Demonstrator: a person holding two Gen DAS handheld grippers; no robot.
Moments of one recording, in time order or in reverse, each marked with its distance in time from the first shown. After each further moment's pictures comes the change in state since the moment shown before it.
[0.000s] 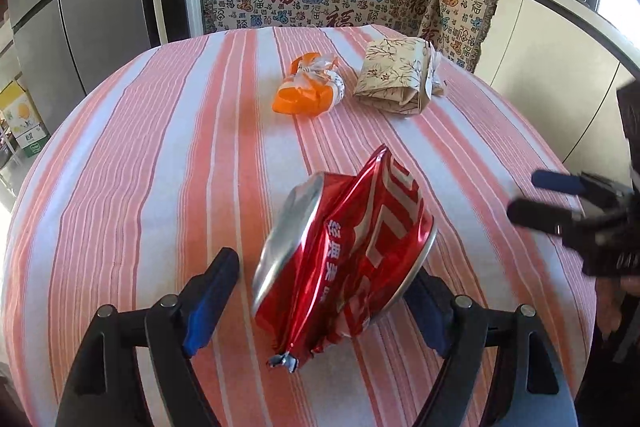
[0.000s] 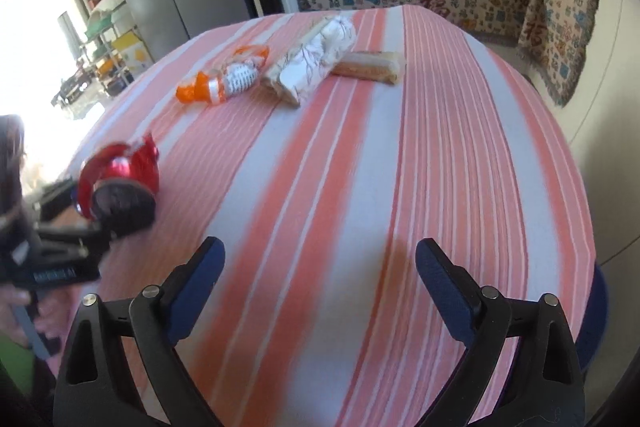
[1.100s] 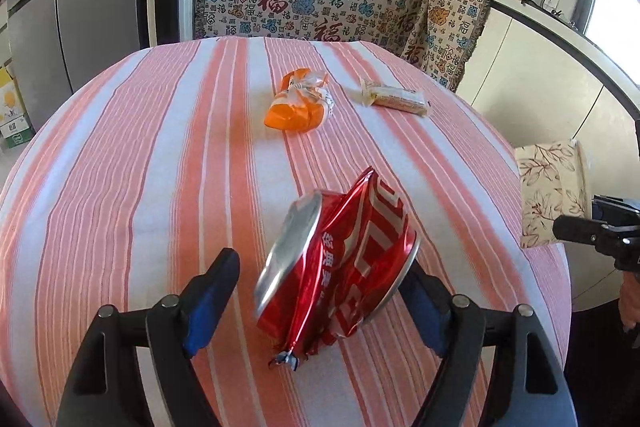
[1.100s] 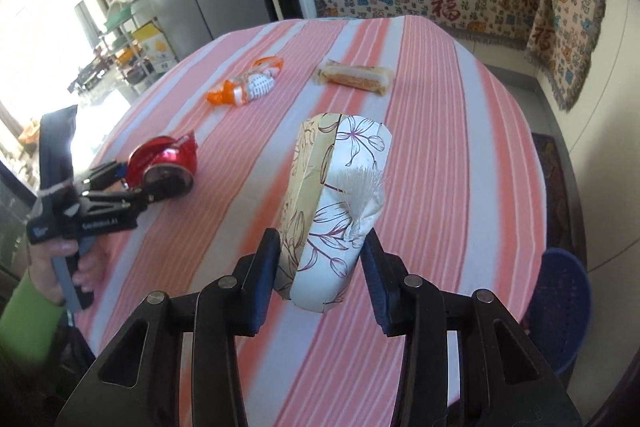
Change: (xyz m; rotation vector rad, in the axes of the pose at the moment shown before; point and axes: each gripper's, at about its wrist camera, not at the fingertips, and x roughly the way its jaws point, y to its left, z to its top) left arm -0.011 0.014 0.006 -0.032 -0.040 -0.111; right arm -0.064 -0.021 -0.033 -0.068 0.068 0.016
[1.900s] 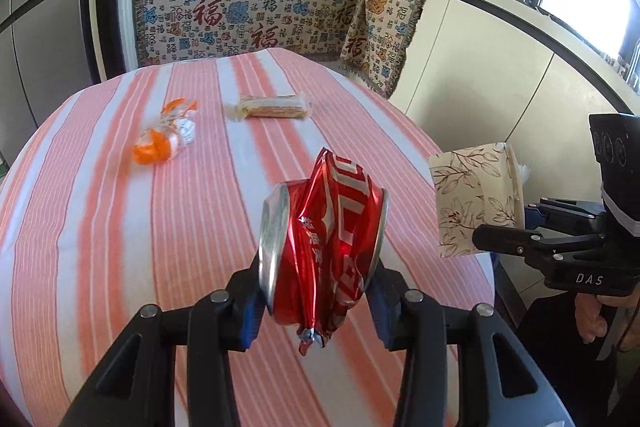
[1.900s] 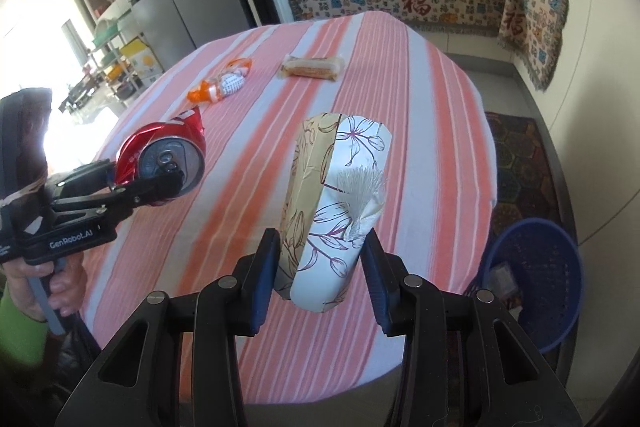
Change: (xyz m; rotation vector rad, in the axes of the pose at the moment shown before) left arm -0.016 -0.119 0.008 0.109 0.021 -0.092; right arm -0.036 -0.041 -0.027 0.089 -0.034 -0.004
